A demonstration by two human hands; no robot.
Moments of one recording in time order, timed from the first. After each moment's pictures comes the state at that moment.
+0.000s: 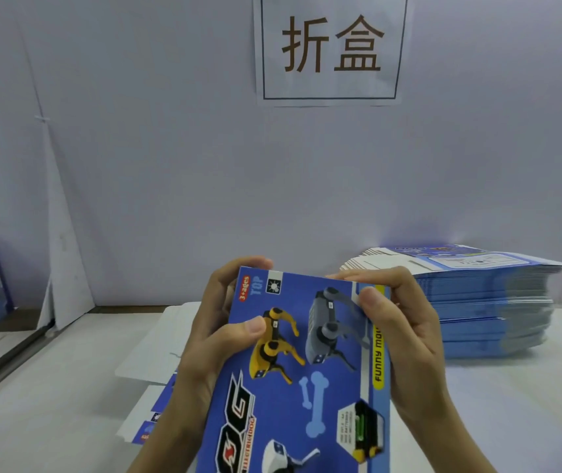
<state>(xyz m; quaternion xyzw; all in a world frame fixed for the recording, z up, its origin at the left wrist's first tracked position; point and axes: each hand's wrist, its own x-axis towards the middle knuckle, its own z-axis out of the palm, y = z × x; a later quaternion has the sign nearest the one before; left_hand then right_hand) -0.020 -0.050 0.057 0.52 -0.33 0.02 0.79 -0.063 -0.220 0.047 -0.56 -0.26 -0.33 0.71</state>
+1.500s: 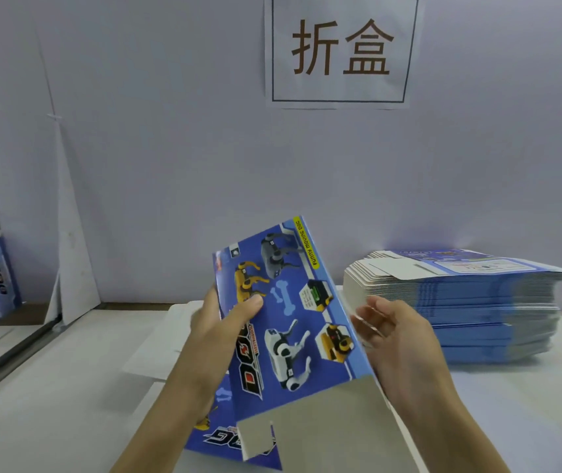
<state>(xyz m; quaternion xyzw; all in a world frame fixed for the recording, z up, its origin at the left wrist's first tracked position) 0.003 -0.043 0.033 0.64 -0.13 0.00 0.76 -0.039 -0.235 0.039 -0.42 0.11 -0.17 0.89</state>
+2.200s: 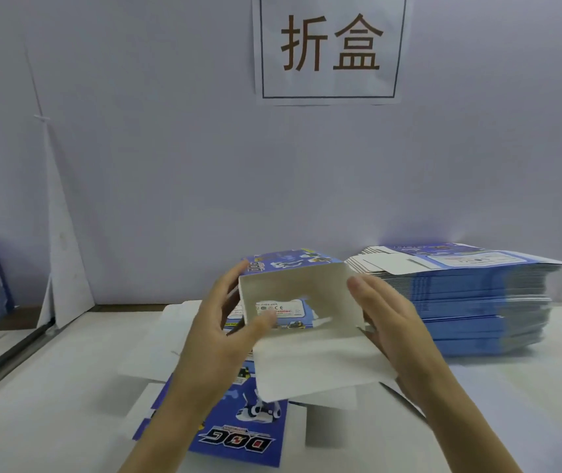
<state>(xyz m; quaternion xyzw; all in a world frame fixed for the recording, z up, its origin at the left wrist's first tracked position) -0.001 -0.050 0.032 0.66 -0.23 0.11 0.70 -0.046 -0.242 0.047 -0.71 -0.01 -0.21 0.67</state>
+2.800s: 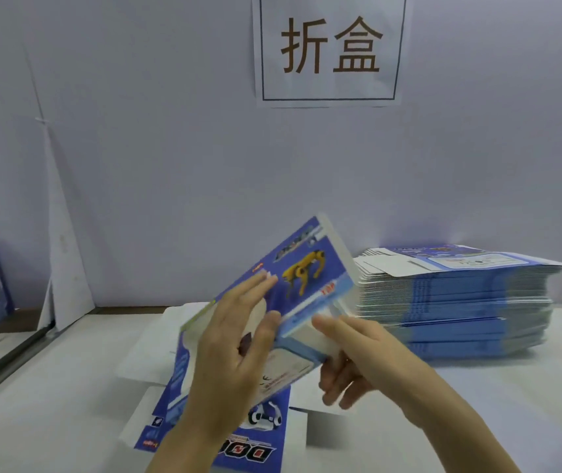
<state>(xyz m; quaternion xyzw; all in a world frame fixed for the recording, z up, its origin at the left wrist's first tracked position) -0.006 -0.061 0.020 0.72 -0.32 0.33 0.52 -0.049 -0.233 0.045 -0.77 0.01 0.04 0.63</state>
